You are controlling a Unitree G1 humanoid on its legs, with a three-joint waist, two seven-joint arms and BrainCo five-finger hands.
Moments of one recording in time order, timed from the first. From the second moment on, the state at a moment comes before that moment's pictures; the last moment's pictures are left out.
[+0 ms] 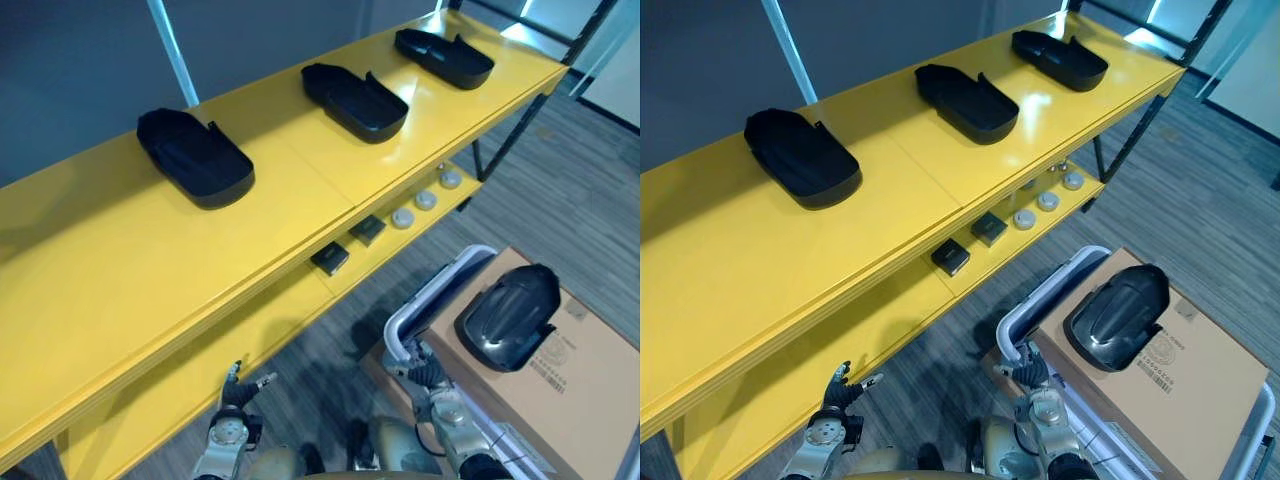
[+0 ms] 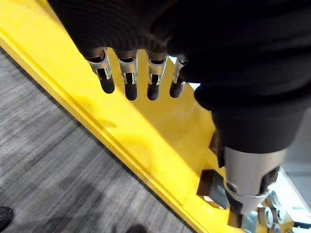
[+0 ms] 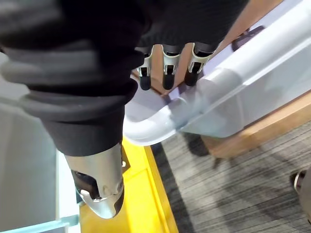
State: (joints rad) left arm 0.05 0.04 0.05 0.79 0.19 -0.06 0.24; right arm -0.08 -0.05 0.06 0.81 -0.17 -0.08 -0.15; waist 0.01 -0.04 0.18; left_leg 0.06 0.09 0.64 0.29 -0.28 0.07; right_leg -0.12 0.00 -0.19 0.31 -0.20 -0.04
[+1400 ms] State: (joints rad) left arm 0.20 0.12 0.09 0.75 0.13 -0.07 0.26; right arm 0.38 -0.13 -0.27 -0.03 -0.17 -0.11 -0.17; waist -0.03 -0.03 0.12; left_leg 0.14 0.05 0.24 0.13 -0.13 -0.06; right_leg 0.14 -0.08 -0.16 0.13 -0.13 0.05
